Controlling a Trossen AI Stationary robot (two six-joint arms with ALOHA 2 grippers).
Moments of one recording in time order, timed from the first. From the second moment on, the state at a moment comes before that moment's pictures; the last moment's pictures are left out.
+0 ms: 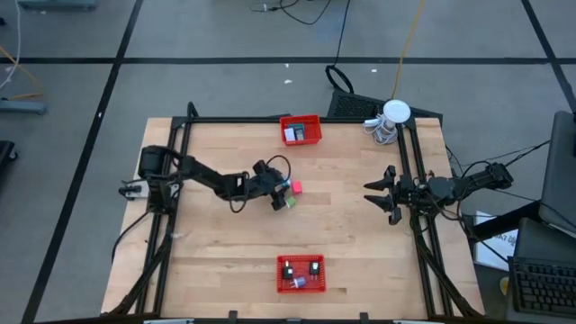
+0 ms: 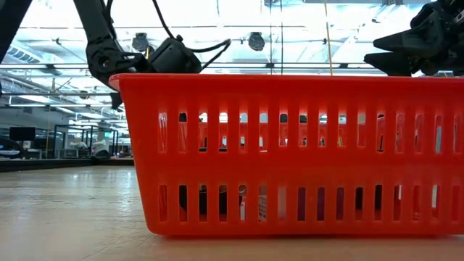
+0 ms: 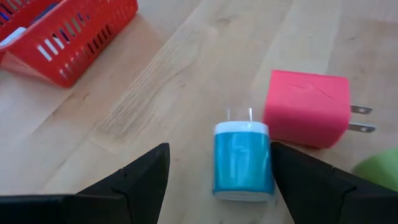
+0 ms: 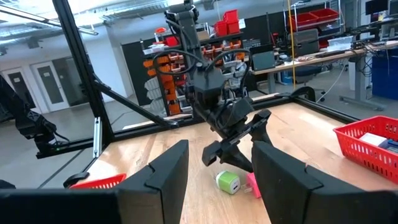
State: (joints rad) left arm 0.07 1.88 0.74 0.49 -0.38 -0.14; right arm 0.33 0.01 0.02 0.09 0.39 0.19
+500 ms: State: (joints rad) left arm 0.10 1.88 0.74 0.49 -0.28 -0.16; right arm 0.33 0.01 0.02 0.10 0.39 0.19
